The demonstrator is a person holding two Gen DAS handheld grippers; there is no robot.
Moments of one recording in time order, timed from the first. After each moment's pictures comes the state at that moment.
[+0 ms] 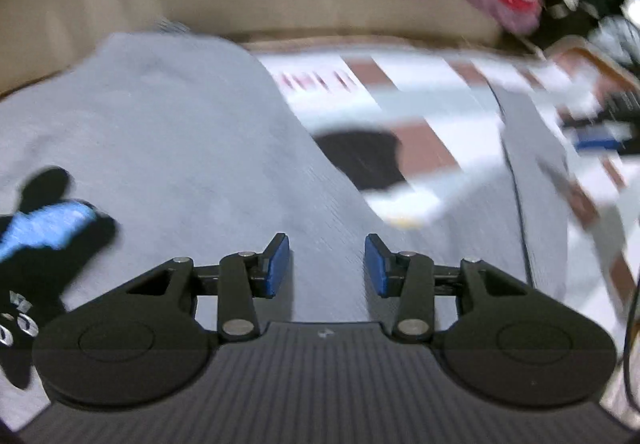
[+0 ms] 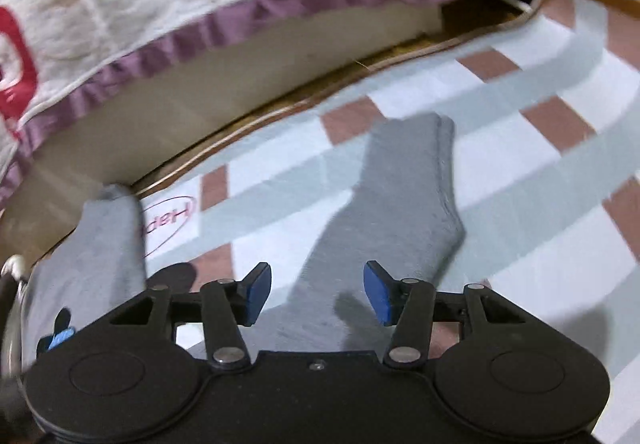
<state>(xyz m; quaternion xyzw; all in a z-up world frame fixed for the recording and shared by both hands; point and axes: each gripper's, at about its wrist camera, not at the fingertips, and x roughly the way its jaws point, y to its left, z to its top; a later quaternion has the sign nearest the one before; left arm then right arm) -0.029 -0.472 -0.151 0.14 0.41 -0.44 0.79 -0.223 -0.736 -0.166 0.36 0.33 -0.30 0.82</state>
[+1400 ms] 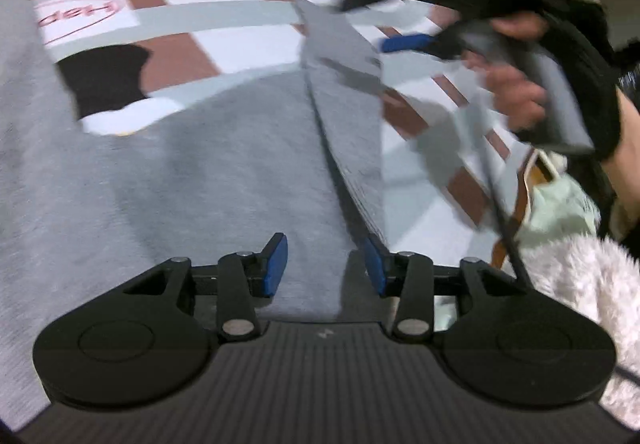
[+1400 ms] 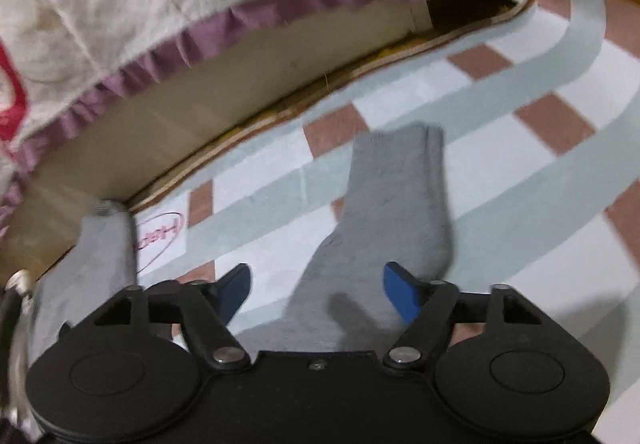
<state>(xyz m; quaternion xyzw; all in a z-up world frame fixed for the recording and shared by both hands) -0.116 -0.518 -0.177 0.11 0.46 -0.63 0.62 -0.217 -0.761 -0.182 0.36 0.33 -0.30 0.82</state>
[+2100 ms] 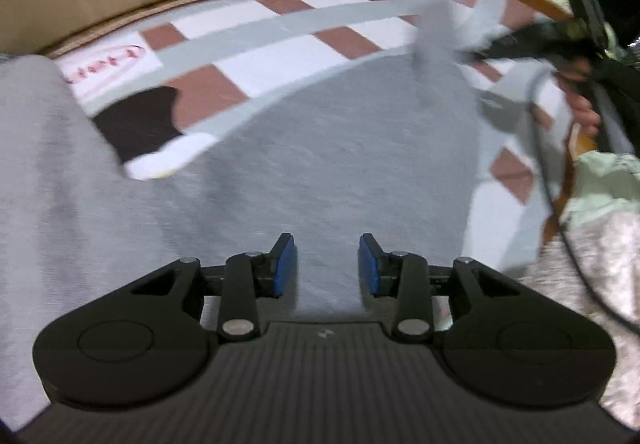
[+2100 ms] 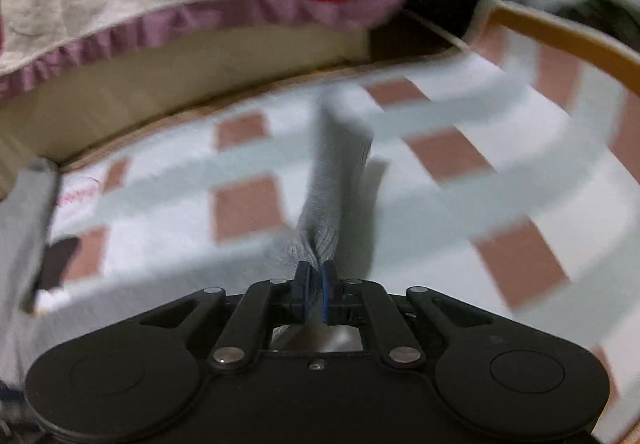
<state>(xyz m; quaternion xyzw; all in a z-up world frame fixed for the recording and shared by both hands) -0.125 -0.515 -0.153 0.21 0.40 -0.57 0.68 -0.327 -0.784 -0.198 0.24 0.36 -0.37 0.82</state>
